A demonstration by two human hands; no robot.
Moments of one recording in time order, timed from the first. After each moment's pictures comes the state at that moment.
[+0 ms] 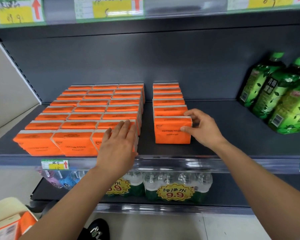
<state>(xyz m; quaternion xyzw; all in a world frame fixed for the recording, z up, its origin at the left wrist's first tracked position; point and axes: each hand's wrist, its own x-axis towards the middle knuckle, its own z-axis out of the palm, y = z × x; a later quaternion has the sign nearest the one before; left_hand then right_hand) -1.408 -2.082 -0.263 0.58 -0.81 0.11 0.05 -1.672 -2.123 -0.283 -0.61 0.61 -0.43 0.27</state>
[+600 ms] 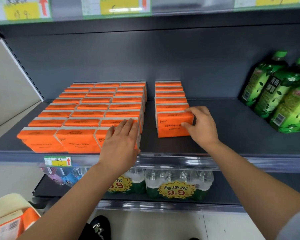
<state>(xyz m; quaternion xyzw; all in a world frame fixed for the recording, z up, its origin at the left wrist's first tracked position) -1.405 -2.084 -0.266 0.57 -0.81 0.10 0.06 -1.652 -2.126 -0.287 -0.63 0.66 -0.40 0.08</state>
